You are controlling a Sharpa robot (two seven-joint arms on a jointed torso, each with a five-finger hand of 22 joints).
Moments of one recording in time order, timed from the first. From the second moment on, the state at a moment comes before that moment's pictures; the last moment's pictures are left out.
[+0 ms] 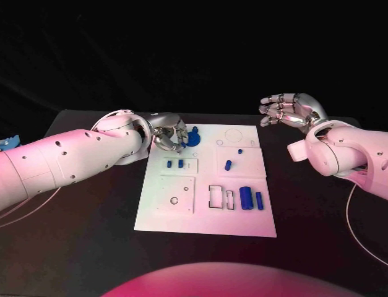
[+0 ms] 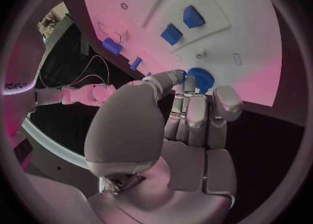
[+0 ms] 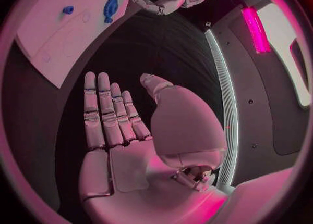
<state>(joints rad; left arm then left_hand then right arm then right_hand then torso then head) 1.19 -0.68 -0.01 1.28 -1.40 -0.09 0.04 1.42 -0.20 0.61 0.01 0.19 0.92 0.15 0.40 0.28 1.02 0.08 0.50 0.12 1.38 0.01 1.36 0.98 0.12 1.30 0.11 1.26 1.05 1.25 -0.86 -0.14 1.41 -0.38 -0.48 0.29 1.25 -0.11 0.36 0.13 0.28 0.66 0.18 0.26 0.43 0.75 0.21 0.53 0.07 0.97 0.15 0.36 0.42 0.17 0.95 0.25 0.17 0.38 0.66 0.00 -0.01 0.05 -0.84</state>
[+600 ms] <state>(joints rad) 1.18 -0.69 -0.01 1.25 -1.39 -0.04 0.02 1.41 -0.20 0.61 0.01 0.19 0.93 0.15 0.40 0.28 1.03 0.08 0.49 0.12 1.38 0.01 1.36 0.97 0.12 1.30 0.11 1.26 1.04 1.25 -0.86 -0.14 1.40 -0.38 -0.48 0.29 1.25 -0.11 0.36 0.13 0.28 0.66 0.18 0.26 0.43 0.75 0.21 0.53 0.07 0.97 0.15 0.36 0.42 0.17 0.95 0.25 0.17 0.38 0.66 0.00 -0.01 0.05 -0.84</state>
